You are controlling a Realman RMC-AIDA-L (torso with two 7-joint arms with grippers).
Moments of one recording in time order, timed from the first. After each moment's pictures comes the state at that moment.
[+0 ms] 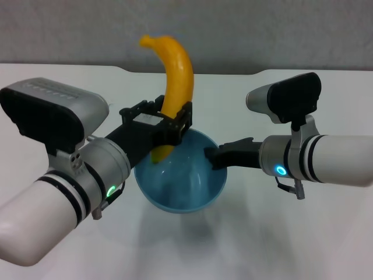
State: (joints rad) left arm -0.08 -2.03 -1.03 -1.53 0.16 0.05 2.55; right arm 0.61 2.01 1.21 0.95 -1.96 0.46 -0.52
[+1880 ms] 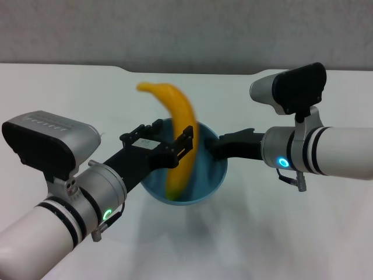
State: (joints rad) left arm -0.08 -2.03 -1.02 -1.36 0.17 -0.12 2.47; right arm 0.60 2.01 1.25 1.00 -1.97 0.48 -0.53
